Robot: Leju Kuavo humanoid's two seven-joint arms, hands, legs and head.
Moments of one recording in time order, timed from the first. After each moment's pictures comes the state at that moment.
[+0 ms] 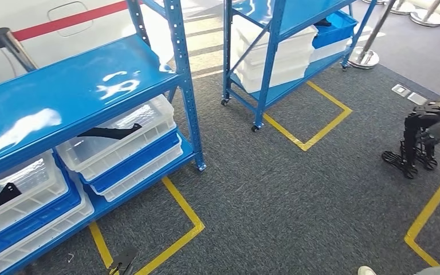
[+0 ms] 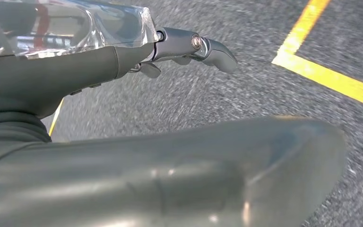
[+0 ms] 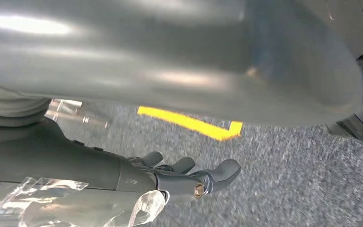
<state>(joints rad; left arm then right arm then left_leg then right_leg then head) -0.11 0.10 -0.51 -0.14 -0.17 0.21 0.11 -0.12 -0.11 0.51 -0.17 -0.03 0.08 0.11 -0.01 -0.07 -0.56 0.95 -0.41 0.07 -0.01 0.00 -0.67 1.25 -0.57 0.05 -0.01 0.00</state>
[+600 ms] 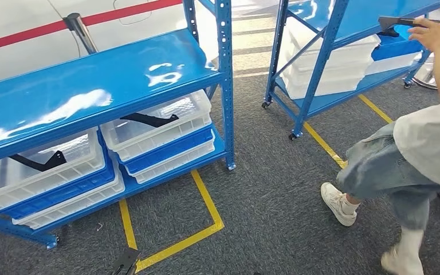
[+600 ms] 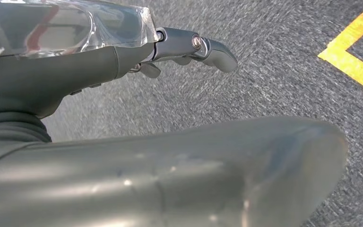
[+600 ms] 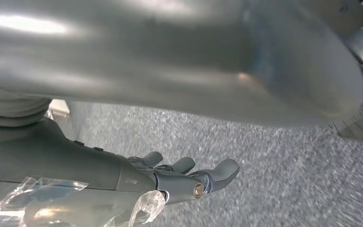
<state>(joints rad) -0.11 0.10 -0.51 -0.14 -0.18 0.21 0.12 -0.12 -0.10 0.51 -0.17 -0.03 0.08 0.10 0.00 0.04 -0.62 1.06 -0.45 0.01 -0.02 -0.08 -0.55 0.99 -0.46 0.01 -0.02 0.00</state>
